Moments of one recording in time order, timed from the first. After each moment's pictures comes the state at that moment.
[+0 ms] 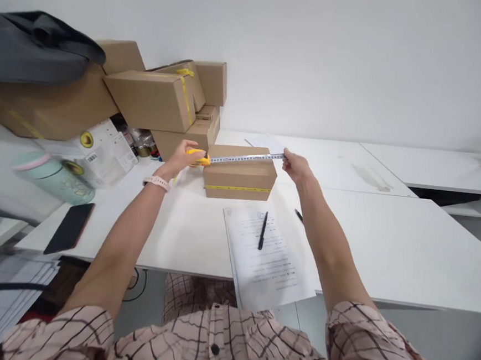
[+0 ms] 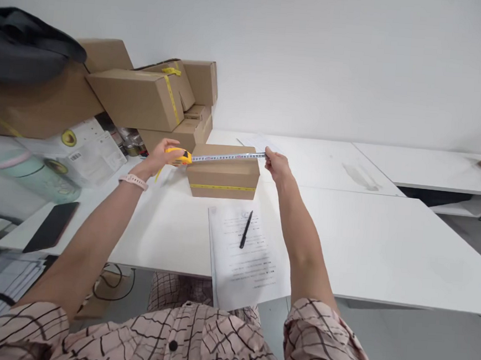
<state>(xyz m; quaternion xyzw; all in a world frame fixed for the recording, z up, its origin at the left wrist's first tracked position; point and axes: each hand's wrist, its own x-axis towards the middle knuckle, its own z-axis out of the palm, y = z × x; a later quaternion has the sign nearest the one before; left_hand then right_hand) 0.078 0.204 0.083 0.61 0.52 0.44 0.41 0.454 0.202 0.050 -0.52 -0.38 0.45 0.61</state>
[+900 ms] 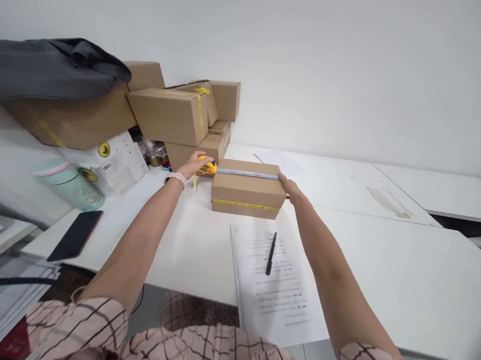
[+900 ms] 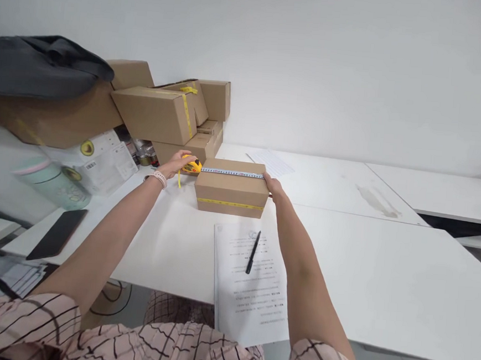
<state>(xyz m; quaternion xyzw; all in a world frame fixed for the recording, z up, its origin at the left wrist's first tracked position) 0.067 0.281 0.062 0.54 0.59 0.43 0.42 0.437 0.242 0.007 -0.69 -0.41 0.45 0.40</state>
